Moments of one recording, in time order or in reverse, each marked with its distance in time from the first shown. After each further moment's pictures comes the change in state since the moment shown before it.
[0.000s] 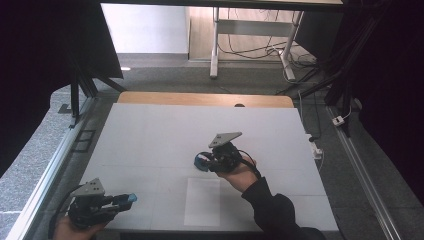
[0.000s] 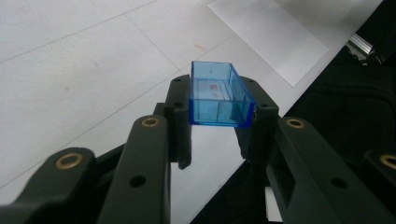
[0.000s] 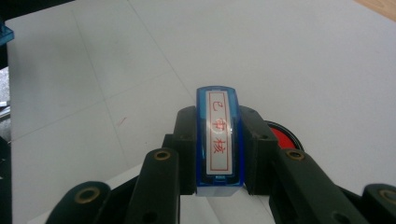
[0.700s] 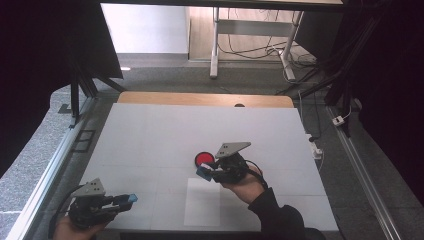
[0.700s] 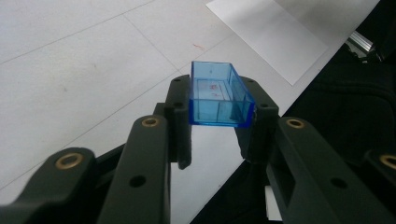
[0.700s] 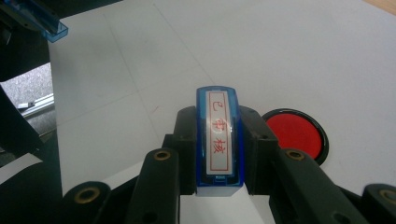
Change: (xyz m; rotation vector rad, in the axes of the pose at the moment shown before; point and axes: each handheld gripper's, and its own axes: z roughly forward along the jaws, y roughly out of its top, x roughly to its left) left arm -0.001 0.000 0.001 0.005 -0.002 0.012; right arm 0.022 -0.016 -0.022 -0.036 0.042 -0.006
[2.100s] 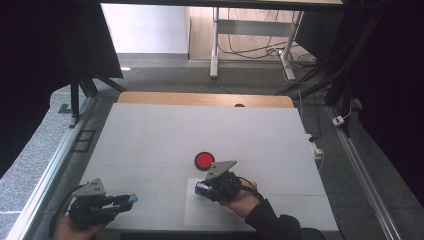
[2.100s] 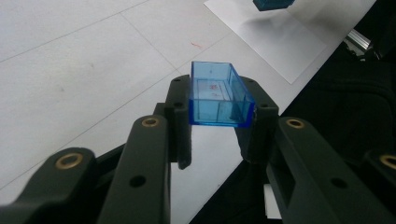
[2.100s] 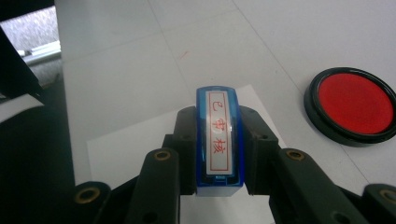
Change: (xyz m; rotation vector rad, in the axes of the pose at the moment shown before) left arm 0.000 0.000 0.001 0.005 -0.006 0.003; right arm 0.028 -0.029 0.024 0.149 0.018 -0.127
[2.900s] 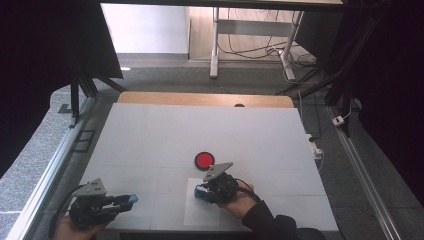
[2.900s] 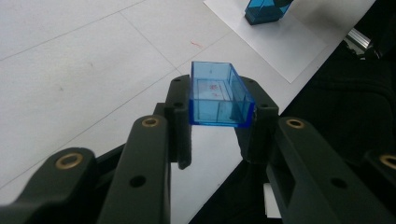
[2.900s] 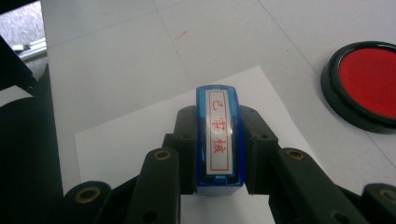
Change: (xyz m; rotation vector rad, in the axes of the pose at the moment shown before) left arm 0.000 0.000 0.001 0.006 -0.002 -0.001; right arm -0.002 -0.009 0.016 0.034 0.019 0.054
